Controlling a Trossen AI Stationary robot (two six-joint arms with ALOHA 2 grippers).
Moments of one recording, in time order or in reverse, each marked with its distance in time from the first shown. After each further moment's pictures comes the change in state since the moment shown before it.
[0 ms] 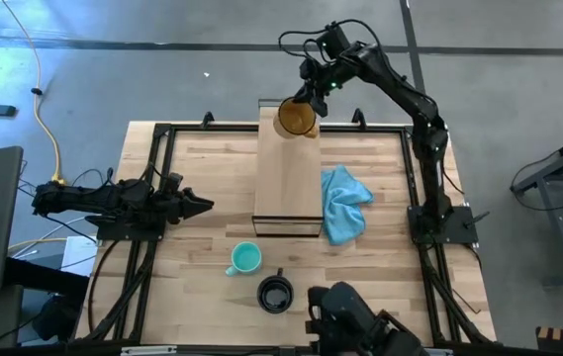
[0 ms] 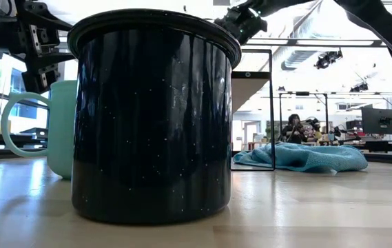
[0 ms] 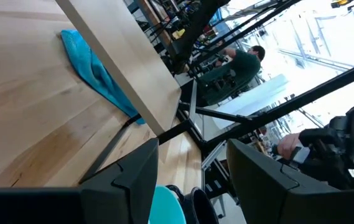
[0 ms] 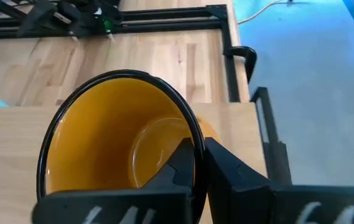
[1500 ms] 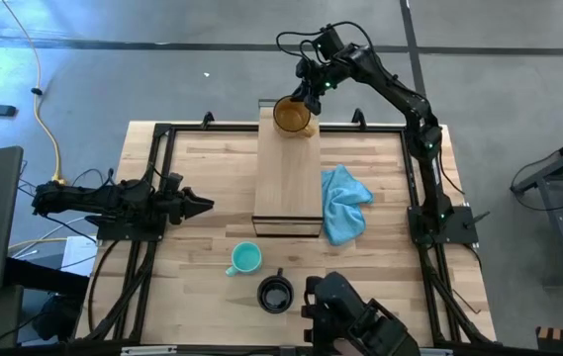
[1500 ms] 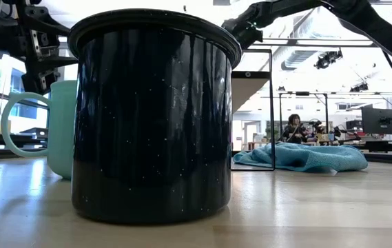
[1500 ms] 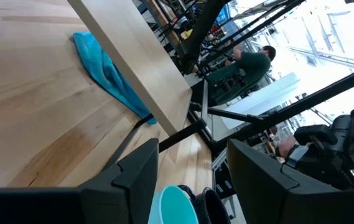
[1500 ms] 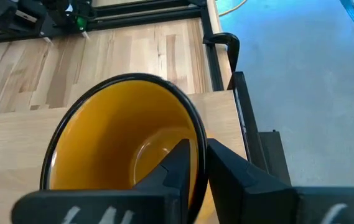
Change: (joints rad) left arm 0.000 0.000 0.000 -0.031 -0.022 0.019; right arm -0.018 0.067 0.000 0.061 0.037 0.058
